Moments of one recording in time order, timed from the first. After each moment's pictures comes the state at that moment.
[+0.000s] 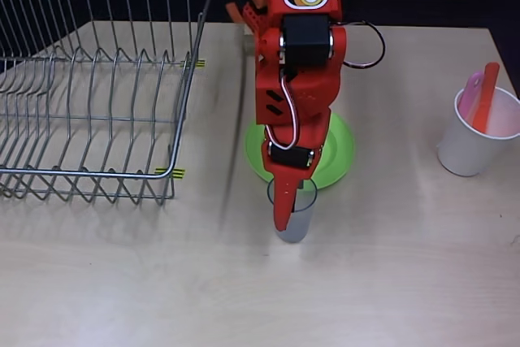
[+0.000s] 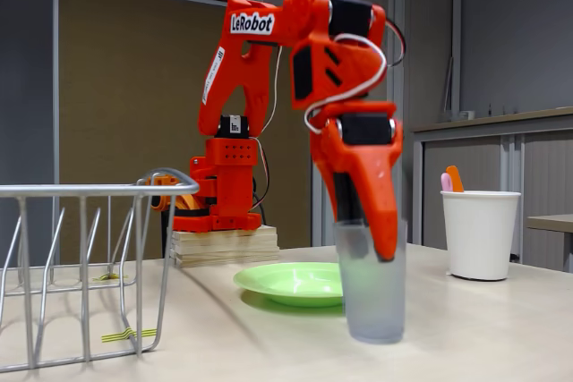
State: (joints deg) arm -7.7 61.3 74.8 71.4 12.6
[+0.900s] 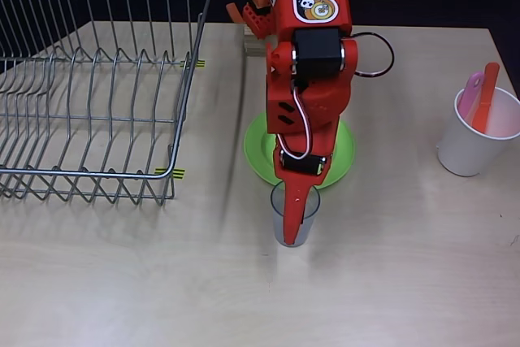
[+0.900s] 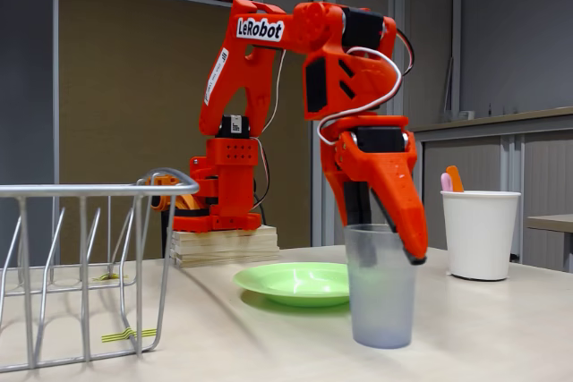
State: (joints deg) arm -9.4 58.4 72.2 72.6 11.6
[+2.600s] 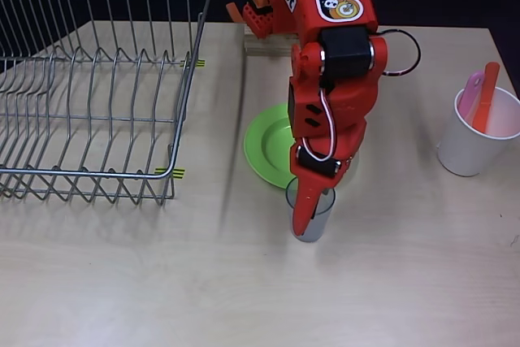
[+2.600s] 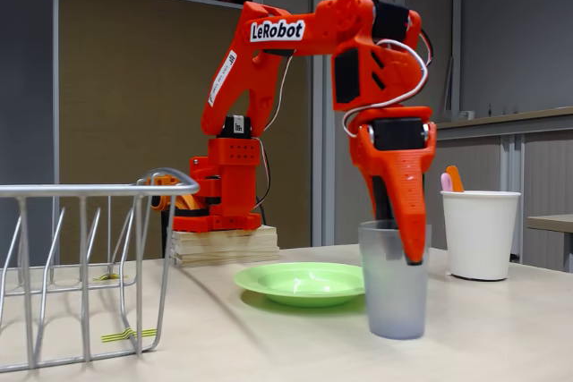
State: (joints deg) arm -13.4 54.3 64.1 77.9 31.2
